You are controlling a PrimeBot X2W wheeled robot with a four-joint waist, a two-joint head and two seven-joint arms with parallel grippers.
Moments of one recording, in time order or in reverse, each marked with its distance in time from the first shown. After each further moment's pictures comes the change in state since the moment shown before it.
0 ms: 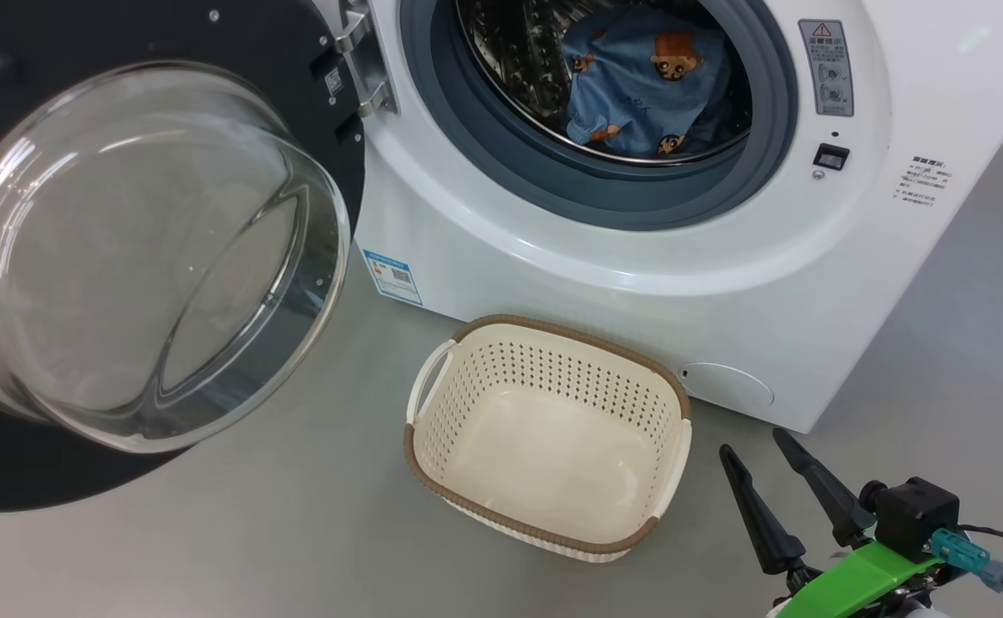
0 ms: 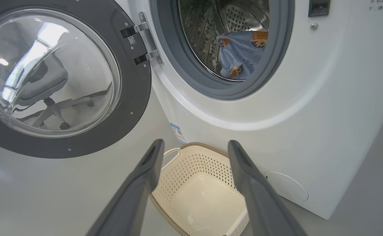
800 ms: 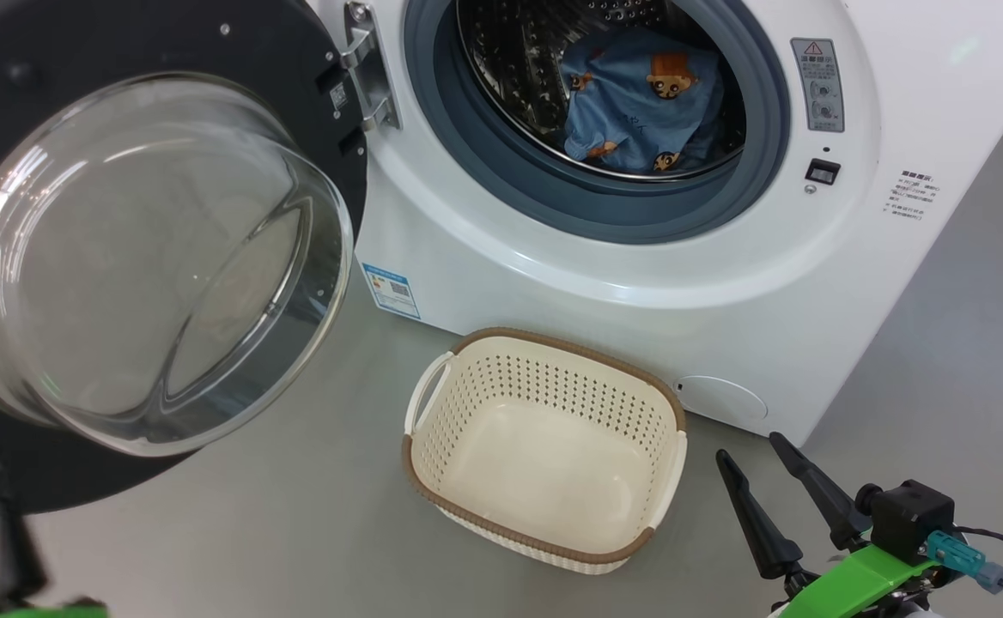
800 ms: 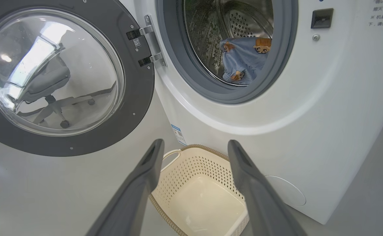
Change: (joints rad) left arm 0.443 -0.459 -0.222 -0.270 0.686 0.018 -0.102; right arm 0.000 -0.011 0.016 0.004 0.000 0.000 0.000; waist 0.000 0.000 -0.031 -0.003
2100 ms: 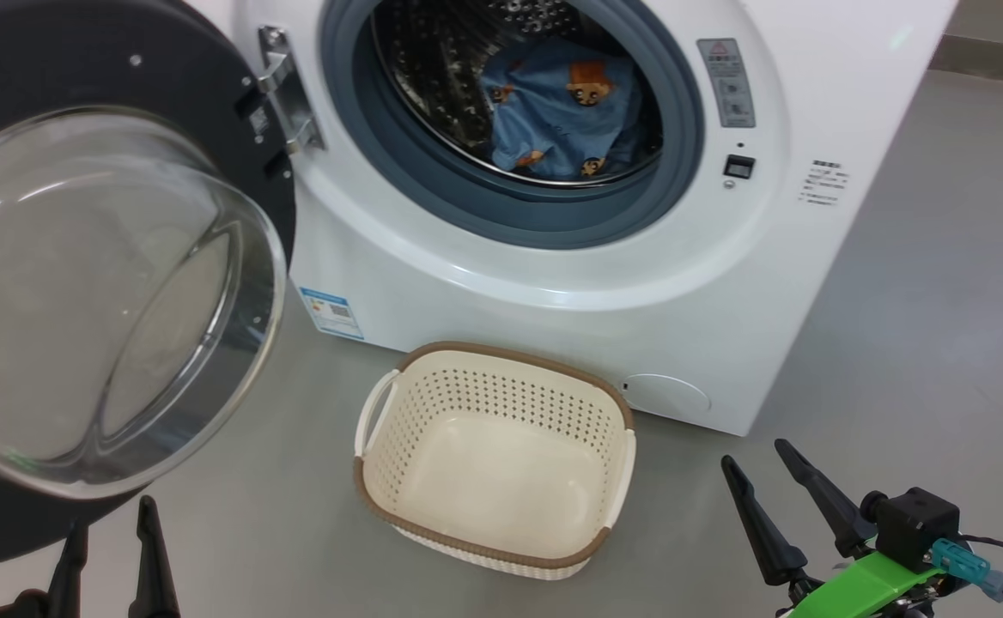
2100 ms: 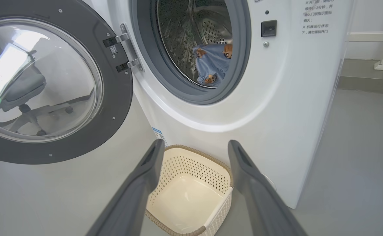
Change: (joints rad) left arm 0.011 0.004 -0.110 0.140 0.125 -0.008 0.000; right arm 0.019 0.007 -0.019 -0.007 -0.006 0.000 0.000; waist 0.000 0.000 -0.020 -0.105
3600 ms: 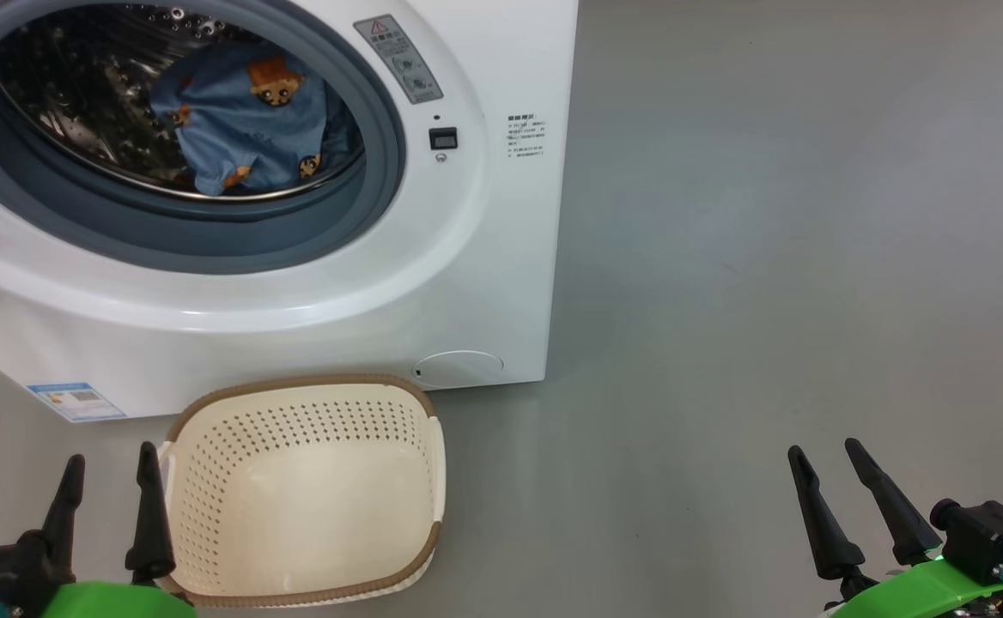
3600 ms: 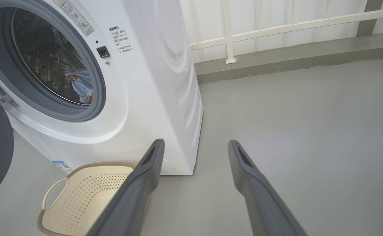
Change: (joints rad) left arm -0.106 0.033 -0.009 0.037 0.079 -0.011 0.000; right arm 0.066 0.044 -0.167 -0.046 -0.013 0.000 0.000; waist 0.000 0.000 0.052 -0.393
